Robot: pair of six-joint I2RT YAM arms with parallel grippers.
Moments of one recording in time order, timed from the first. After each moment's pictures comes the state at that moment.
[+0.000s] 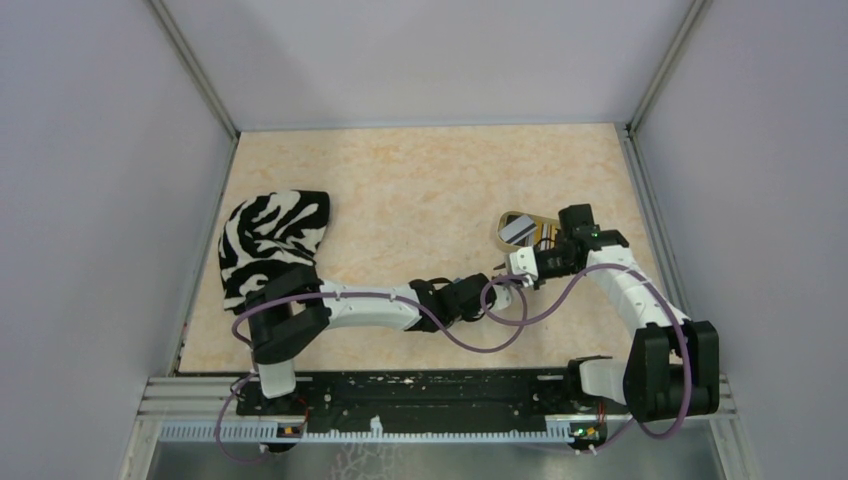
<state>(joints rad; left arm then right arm) -1.25 1.86 1.12 -0.25 -0.41 0.22 0.11 1.23 0.79 -0.84 -1.09 -1.74</state>
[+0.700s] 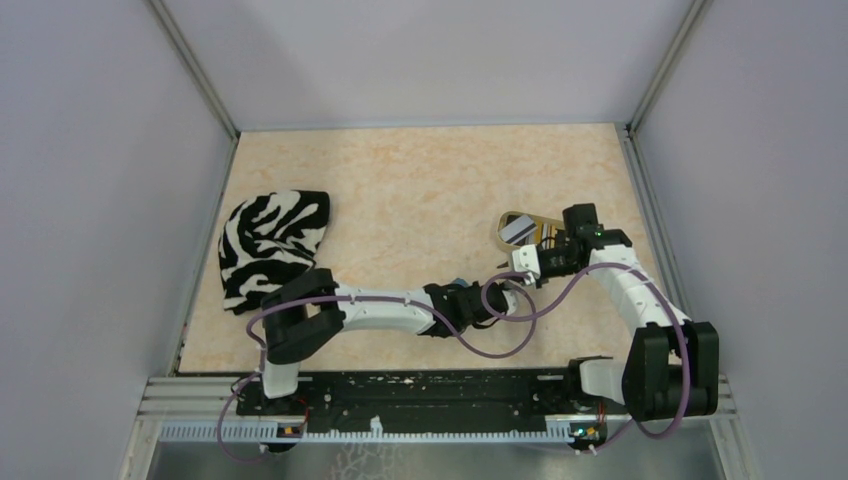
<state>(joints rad) -1.29 1.94 1.20 -0.35 -0.51 0.20 0.09 1.23 0.80 -0.85 -1.08 -1.75</state>
